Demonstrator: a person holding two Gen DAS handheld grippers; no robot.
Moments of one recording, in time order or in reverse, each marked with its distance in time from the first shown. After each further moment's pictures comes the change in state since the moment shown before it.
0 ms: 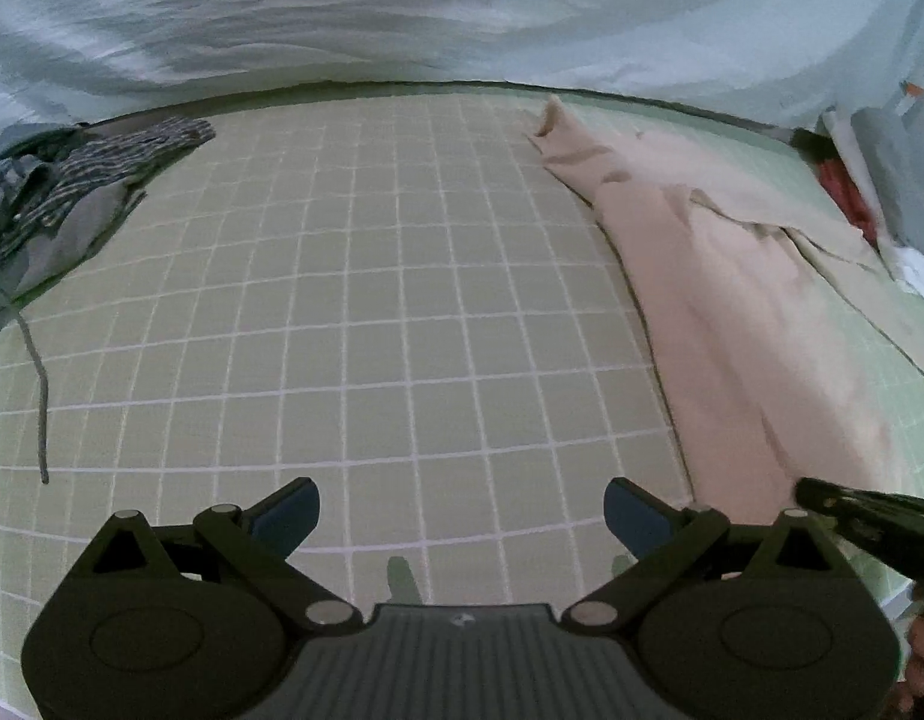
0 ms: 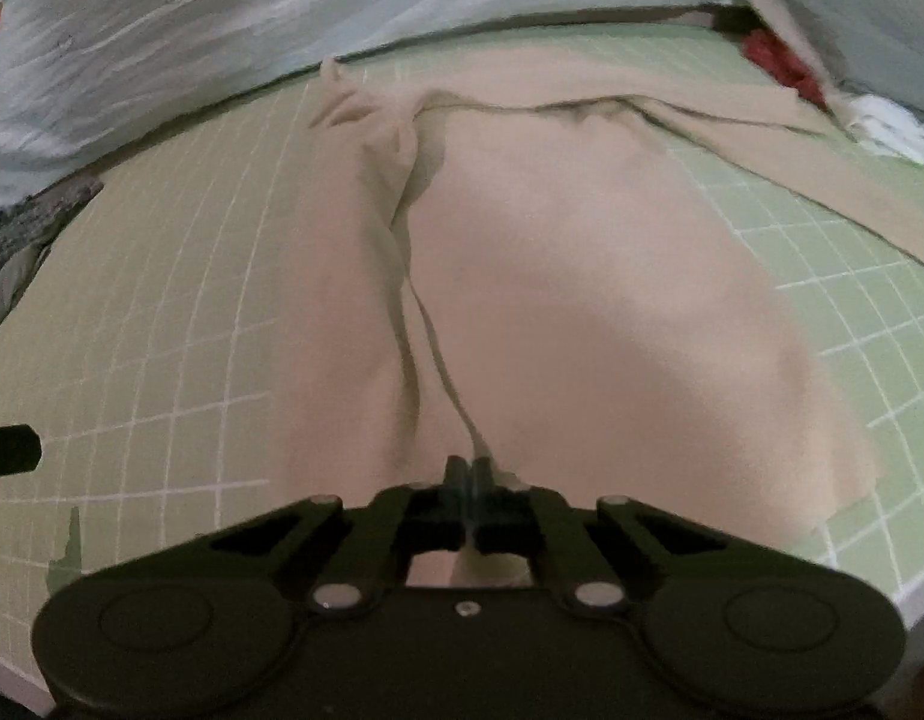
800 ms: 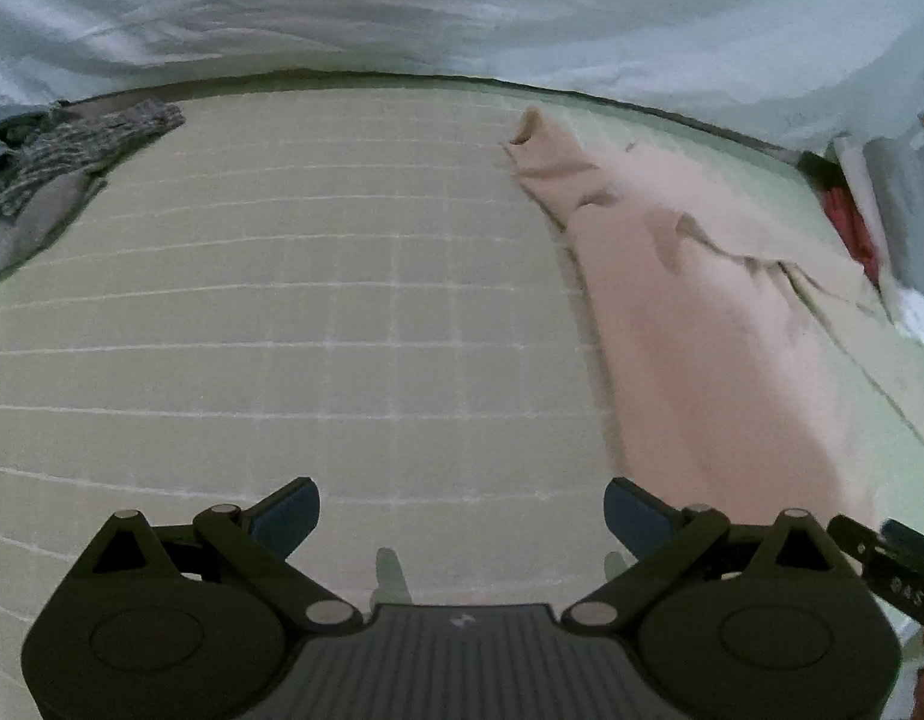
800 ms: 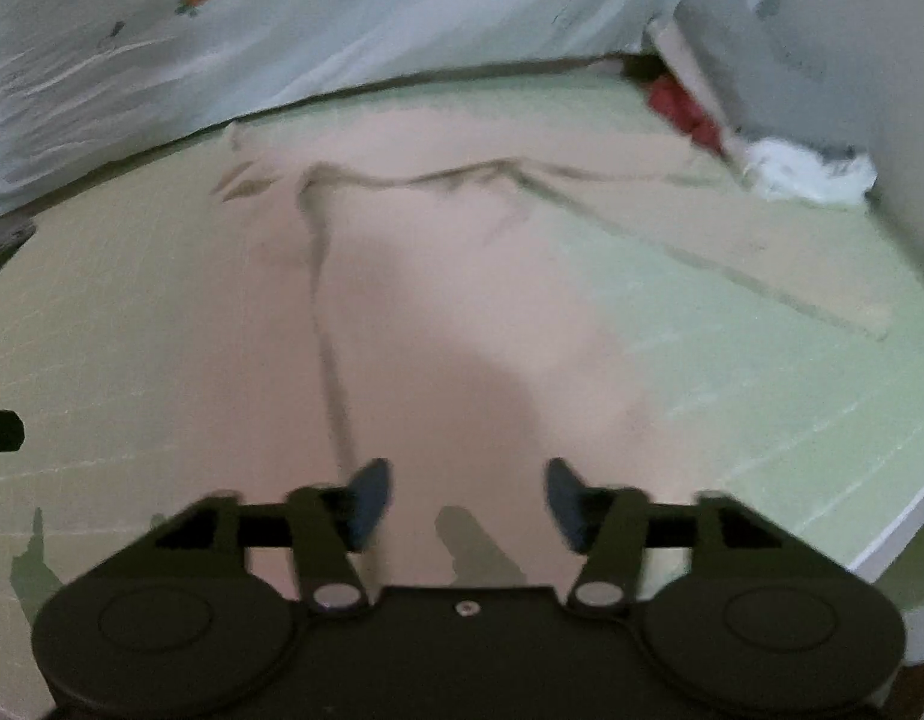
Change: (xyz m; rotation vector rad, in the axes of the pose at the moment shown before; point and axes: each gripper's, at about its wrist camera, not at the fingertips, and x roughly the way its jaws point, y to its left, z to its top) left arm 0.029 -0.045 0.037 -0.086 0.025 -0.023; right arm -0.009 -0.057 0.034 -0.010 -0.052 -0.142
